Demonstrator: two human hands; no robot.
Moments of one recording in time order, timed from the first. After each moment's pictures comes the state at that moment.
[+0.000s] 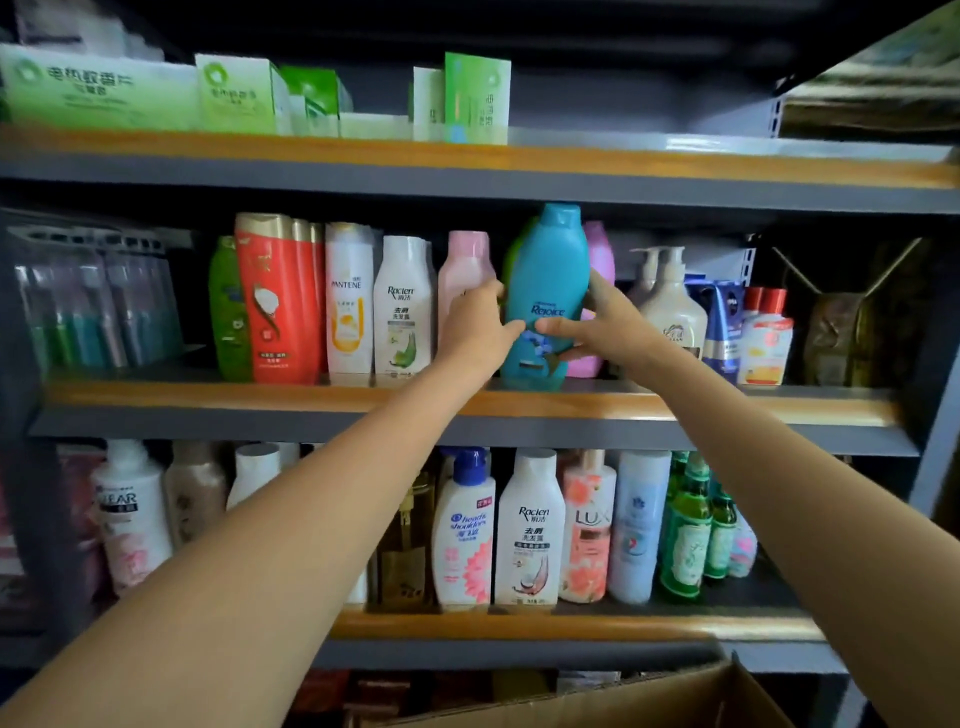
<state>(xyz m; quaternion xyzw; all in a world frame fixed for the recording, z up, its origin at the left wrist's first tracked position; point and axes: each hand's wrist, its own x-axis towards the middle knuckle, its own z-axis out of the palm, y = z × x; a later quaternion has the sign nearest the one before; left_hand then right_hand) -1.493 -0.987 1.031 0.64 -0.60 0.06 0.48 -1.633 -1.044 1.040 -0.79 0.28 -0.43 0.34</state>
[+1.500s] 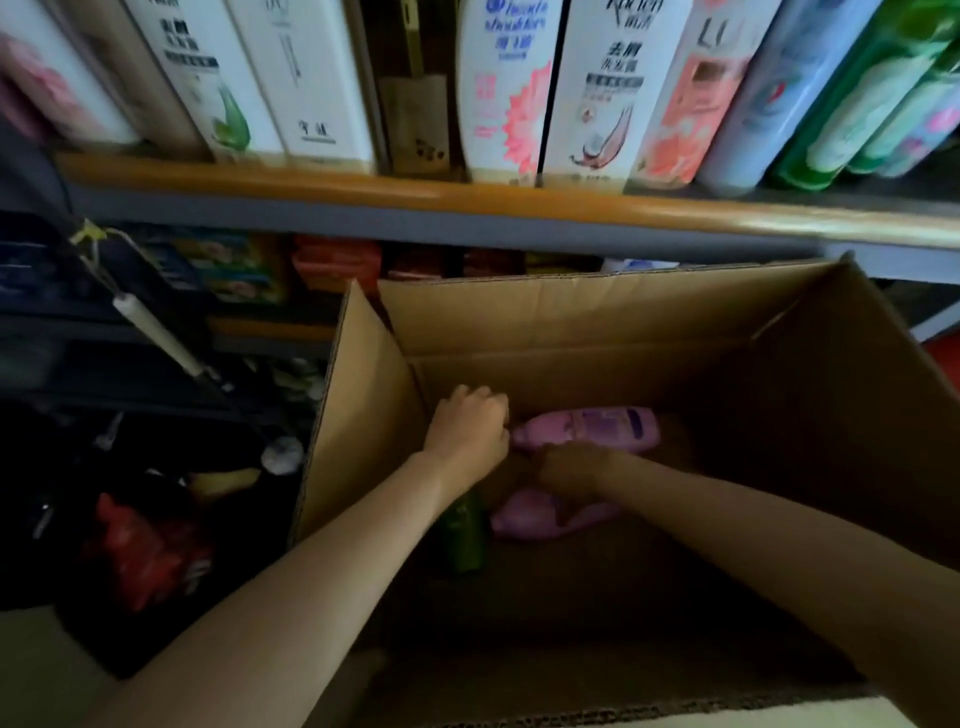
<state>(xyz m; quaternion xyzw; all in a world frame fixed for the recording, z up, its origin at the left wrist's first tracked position) -1.539 -0.836 0.624 0.77 -0.61 -0.20 0.02 -1.670 -0.916 0.545 -0.91 0.13 0.39 0.04</state>
